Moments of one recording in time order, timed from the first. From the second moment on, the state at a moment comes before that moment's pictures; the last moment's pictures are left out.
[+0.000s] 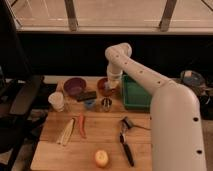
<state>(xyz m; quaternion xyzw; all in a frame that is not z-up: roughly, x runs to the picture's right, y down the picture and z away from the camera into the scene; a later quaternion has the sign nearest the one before) 0.046 -0.024 0.894 -0.29 -0.09 -0.09 0.95</state>
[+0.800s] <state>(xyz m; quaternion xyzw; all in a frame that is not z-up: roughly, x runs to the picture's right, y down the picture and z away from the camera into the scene) 0.004 -0.004 0.890 -0.29 -0.14 -0.11 0.94</state>
